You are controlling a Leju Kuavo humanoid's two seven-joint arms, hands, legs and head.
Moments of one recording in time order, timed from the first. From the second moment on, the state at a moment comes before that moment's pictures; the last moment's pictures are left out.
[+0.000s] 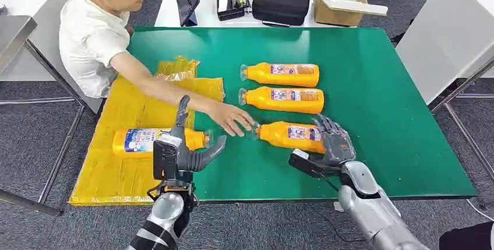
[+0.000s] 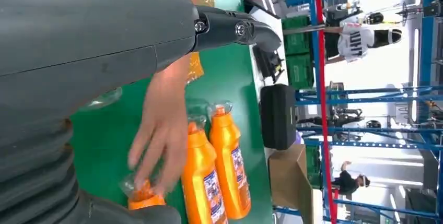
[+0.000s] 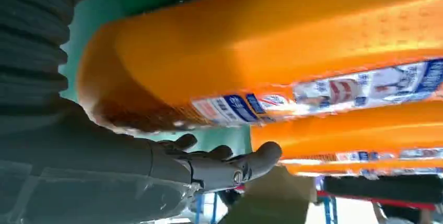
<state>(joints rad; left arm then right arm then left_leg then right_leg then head) -0.26 -0.29 -0.48 -1.14 -0.01 0.39 -0.43 -0.29 -0.29 0.45 -0.94 1.07 -0.23 -0.12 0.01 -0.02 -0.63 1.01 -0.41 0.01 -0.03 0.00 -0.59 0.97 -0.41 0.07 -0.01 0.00</state>
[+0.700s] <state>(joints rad) -0.27 -0.29 -0.51 -1.14 -0.01 0.40 -0.44 -0.35 -0.30 0.45 -0.85 1.03 -0.16 -0.10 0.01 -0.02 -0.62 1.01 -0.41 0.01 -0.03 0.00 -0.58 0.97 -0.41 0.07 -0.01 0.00</state>
